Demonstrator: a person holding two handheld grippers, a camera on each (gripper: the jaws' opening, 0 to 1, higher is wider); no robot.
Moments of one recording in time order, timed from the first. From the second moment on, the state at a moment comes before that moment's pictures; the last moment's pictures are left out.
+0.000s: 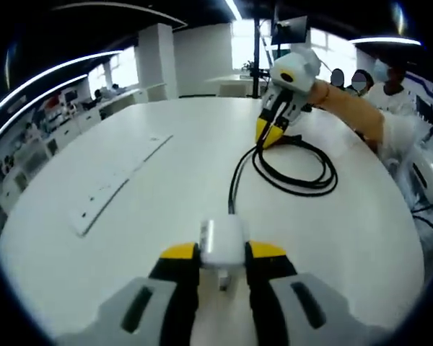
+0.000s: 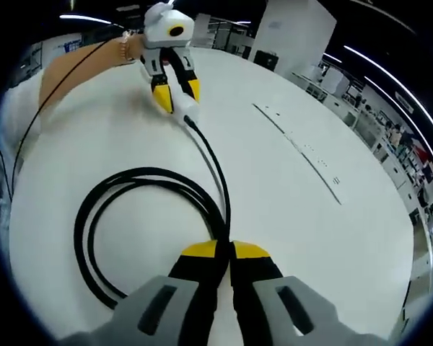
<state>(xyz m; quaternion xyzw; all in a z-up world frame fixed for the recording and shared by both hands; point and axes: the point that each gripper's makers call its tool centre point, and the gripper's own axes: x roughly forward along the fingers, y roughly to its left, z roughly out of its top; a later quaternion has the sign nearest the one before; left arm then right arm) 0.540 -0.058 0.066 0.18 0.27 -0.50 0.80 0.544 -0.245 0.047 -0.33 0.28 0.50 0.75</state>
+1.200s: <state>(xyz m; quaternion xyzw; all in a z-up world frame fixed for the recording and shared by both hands) 0.497 0.027 0.201 0.13 0.04 -0.23 0.96 0.511 -0.261 0.151 -0.17 0.10 0.45 0.87</state>
